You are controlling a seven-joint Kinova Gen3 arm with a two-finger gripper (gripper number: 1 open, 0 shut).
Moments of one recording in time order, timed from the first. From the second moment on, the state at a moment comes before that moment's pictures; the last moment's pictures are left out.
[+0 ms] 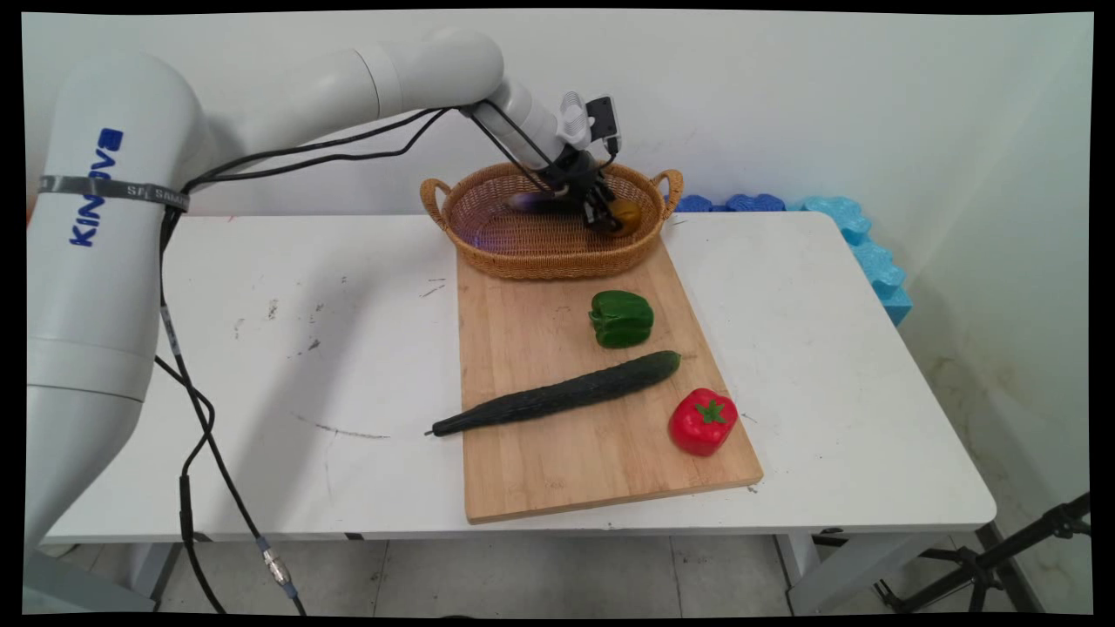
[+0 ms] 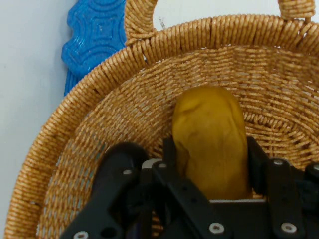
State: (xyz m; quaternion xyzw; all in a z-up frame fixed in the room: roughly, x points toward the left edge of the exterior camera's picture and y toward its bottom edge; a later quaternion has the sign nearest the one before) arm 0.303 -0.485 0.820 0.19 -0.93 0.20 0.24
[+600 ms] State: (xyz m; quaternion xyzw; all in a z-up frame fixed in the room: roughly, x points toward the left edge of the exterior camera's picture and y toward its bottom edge) arm 0.301 -0.479 0.828 0.19 -0.93 0.21 0.24
